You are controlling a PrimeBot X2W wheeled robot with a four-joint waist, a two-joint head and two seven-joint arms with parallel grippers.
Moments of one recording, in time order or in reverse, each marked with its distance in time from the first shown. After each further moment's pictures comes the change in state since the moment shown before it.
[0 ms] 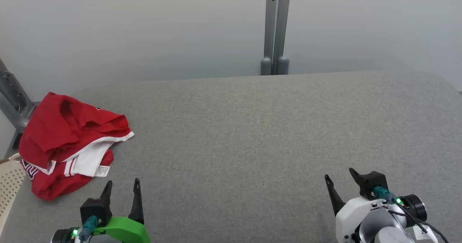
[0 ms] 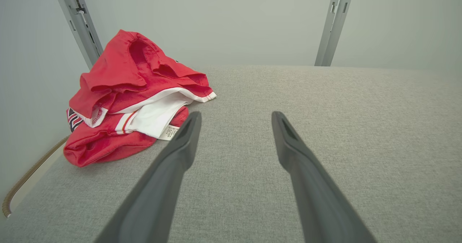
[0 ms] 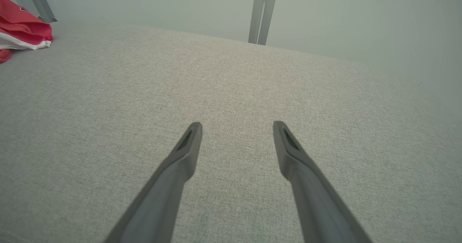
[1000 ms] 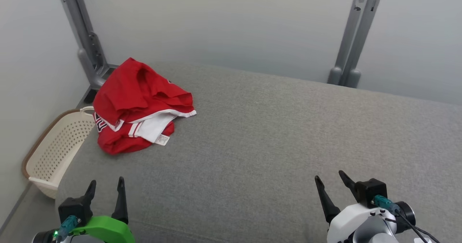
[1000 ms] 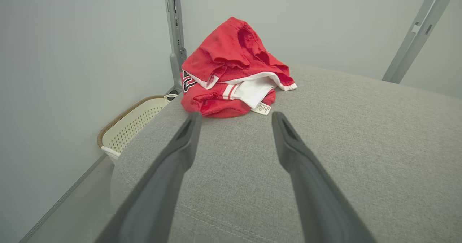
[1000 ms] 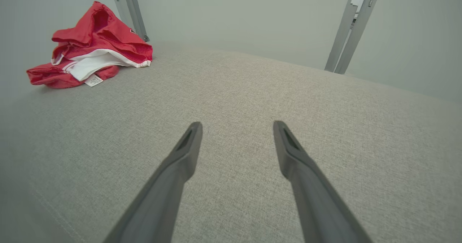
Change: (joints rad) left arm 0.038 0.061 0.026 -0.102 -0.066 0.000 0.060; right arm 0.014 -0.002 0.062 0.018 0.139 0.000 -0.109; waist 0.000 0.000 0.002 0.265
